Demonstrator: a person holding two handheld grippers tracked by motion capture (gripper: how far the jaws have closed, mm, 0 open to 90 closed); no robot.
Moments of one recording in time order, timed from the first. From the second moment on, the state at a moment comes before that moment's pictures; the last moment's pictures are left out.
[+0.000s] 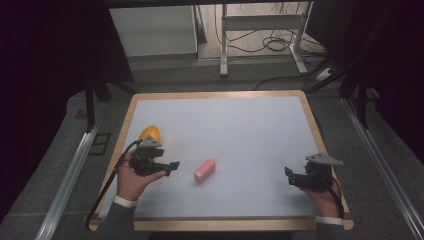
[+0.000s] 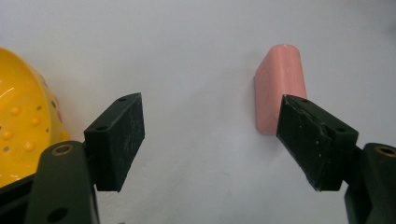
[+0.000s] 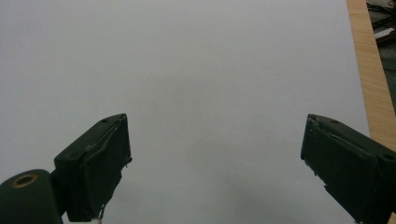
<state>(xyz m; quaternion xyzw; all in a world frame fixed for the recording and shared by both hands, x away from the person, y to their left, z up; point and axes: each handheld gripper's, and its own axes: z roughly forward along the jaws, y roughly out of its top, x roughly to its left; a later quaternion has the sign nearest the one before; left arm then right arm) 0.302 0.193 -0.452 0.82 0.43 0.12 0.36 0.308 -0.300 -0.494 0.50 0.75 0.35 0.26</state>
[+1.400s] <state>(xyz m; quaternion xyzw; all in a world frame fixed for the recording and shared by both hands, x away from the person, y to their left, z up) 0.309 0.139 -0.454 0.85 0.39 0.10 0.34 0.309 -0.301 -0.496 0.50 0.75 0.34 0.26</state>
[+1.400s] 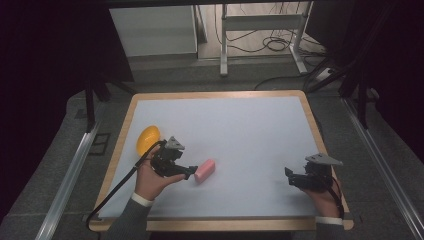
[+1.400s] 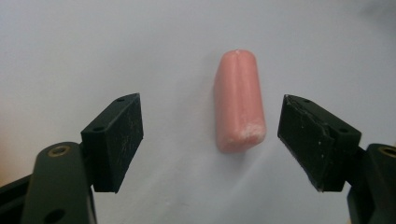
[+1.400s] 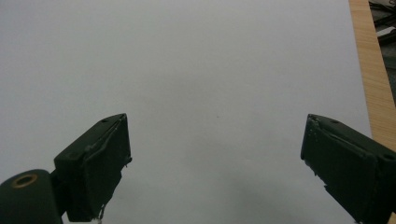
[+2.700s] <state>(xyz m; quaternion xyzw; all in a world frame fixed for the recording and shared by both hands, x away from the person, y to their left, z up) 0.328 0.087 -0.494 0.87 0.39 0.07 0.31 0.310 -0.300 -0.500 0.50 0.75 0.33 0.26</state>
